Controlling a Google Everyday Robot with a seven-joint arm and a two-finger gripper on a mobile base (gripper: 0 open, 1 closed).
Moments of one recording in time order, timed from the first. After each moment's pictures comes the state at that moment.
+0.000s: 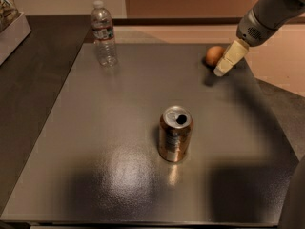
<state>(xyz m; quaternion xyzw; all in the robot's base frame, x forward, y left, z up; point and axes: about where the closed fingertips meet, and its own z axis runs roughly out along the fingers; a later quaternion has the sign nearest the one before) 0.668 -0.240 0.888 -0.47 0.85 0.04 0.23</state>
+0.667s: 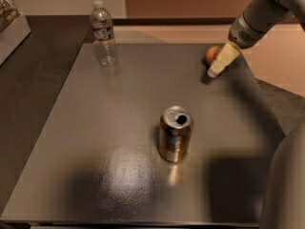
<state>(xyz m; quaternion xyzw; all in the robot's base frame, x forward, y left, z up) 0.688 -0.233 0.867 -0.47 0.85 0.05 0.22</state>
